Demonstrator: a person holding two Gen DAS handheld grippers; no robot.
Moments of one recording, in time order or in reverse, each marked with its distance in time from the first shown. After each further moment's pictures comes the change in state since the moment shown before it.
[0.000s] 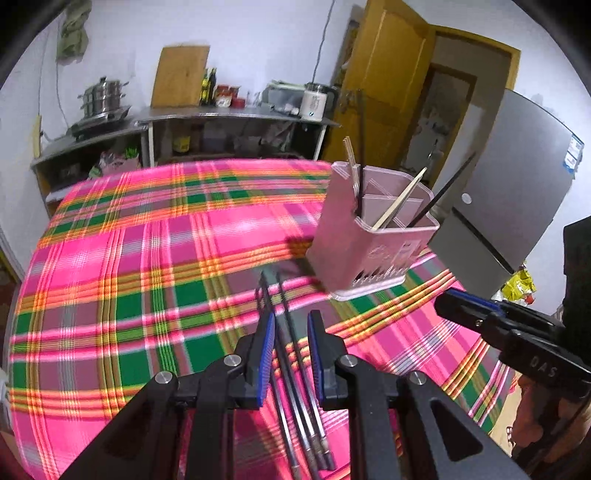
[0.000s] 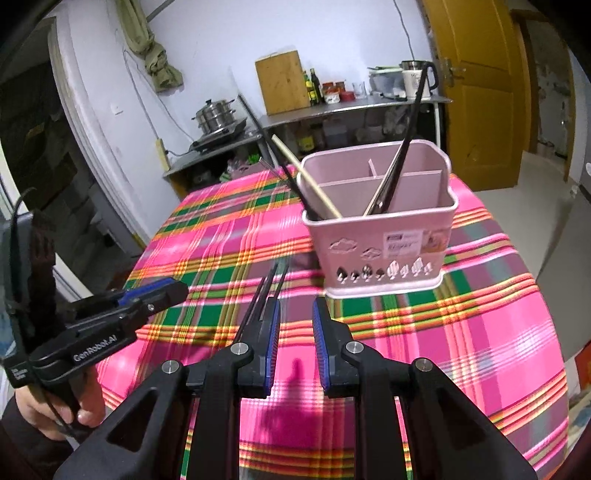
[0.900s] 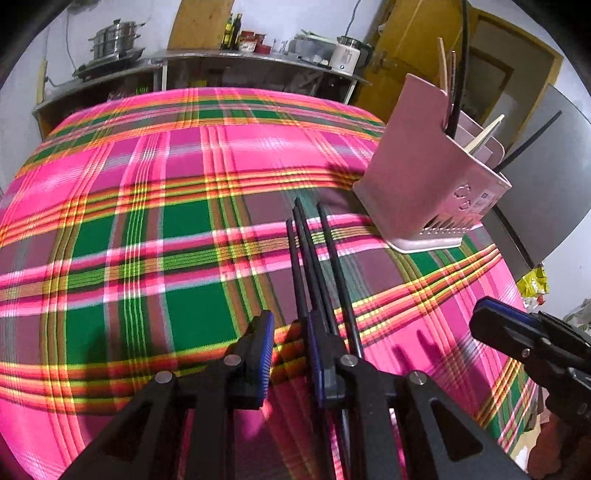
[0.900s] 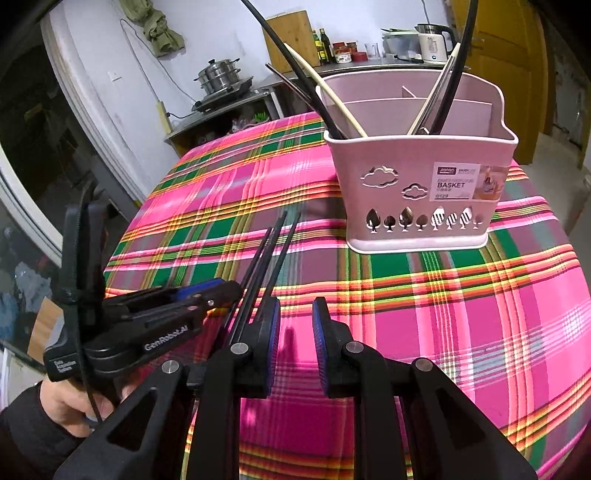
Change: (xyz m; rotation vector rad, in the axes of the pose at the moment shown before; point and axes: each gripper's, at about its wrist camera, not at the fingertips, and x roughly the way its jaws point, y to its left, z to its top) left arm 0.088 0.028 -0.030 -0.084 0.161 0.027; right arm 0.066 0.006 -0.021 -0.012 0.143 0.028
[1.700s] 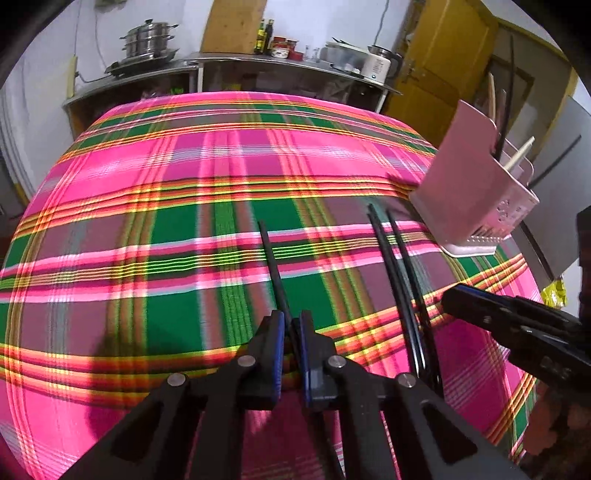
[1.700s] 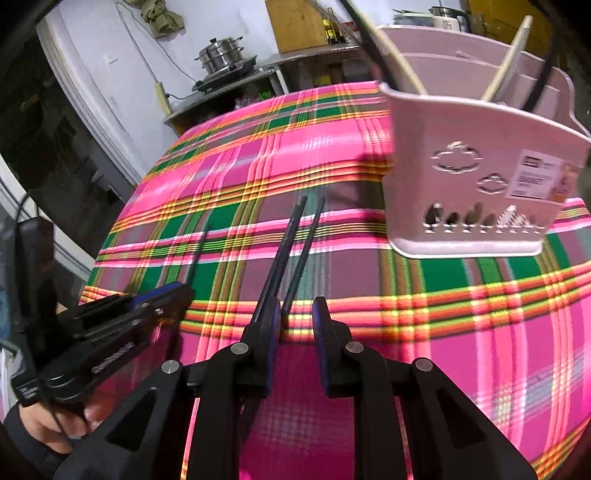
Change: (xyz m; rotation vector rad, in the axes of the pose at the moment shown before) left arm -0.021 0.055 -0.009 -0.061 -0.023 0.088; right arm 0.065 0.019 0.014 -0.009 0.081 0.009
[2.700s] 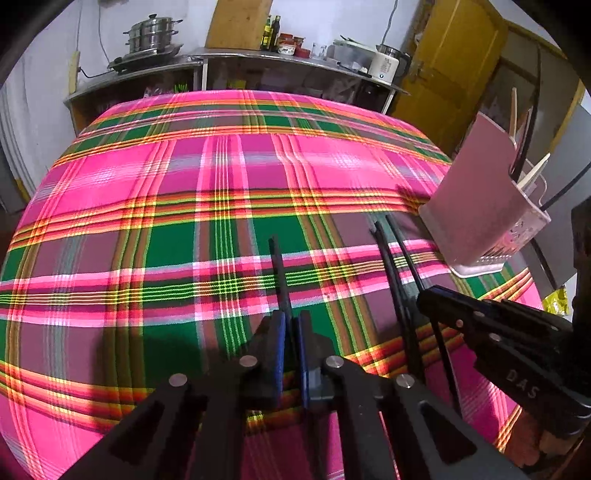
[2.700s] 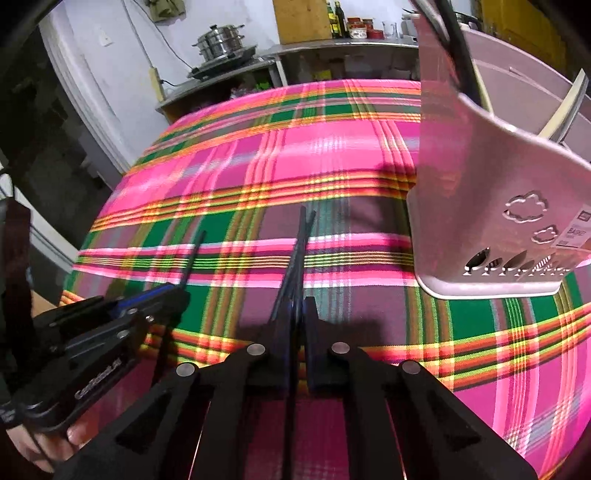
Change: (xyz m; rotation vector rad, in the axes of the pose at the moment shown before) left arm 0.009 -0.003 0.021 -0.016 0.008 0.010; right arm 0.023 0.013 0.023 -0.043 0.015 -0.044
